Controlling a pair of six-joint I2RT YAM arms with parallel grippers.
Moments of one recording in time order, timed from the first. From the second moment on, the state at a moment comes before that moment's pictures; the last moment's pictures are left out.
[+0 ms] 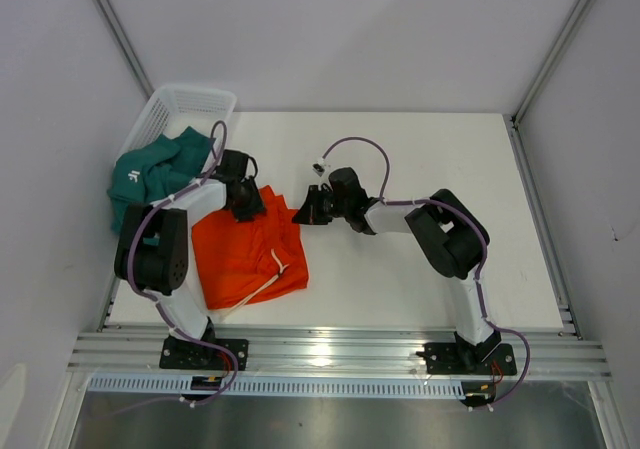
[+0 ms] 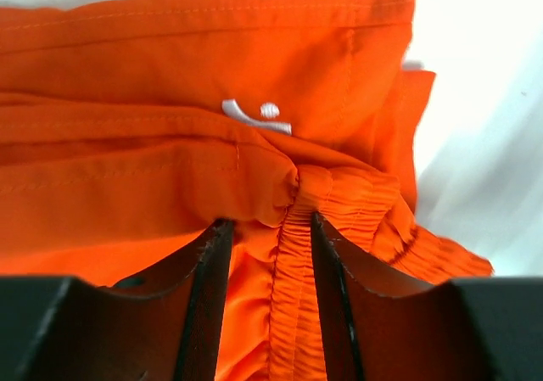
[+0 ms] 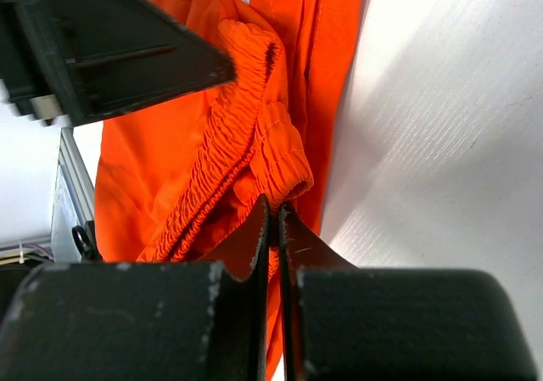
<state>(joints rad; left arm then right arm) -0.18 1.73 1.07 -0.44 0.01 -0.58 0.71 2.11 1.24 0.37 -0.44 0.67</state>
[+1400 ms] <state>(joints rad) -0.18 1.19 0.73 -0.29 0.12 -0.56 0.74 2.12 1.39 0.32 -0.53 0.62</state>
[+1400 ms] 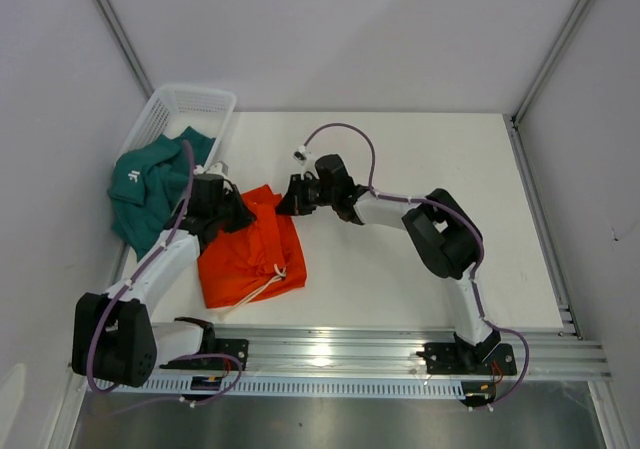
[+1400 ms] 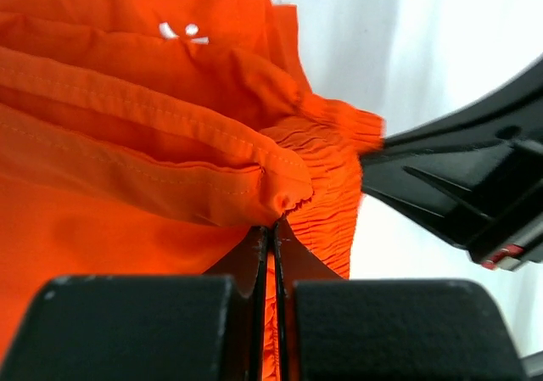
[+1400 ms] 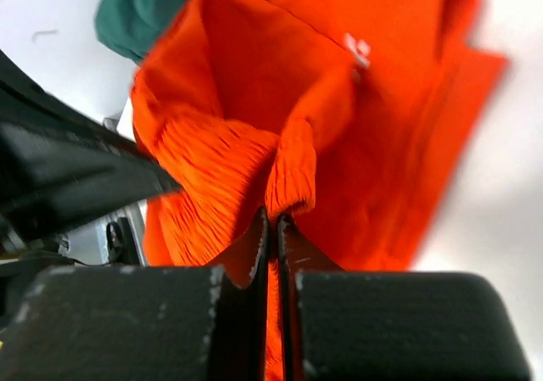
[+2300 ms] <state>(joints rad) -0.19 1.38 0.74 -0.12 0.15 -0.57 0.70 2.30 1.51 0.26 -0.56 0.67</state>
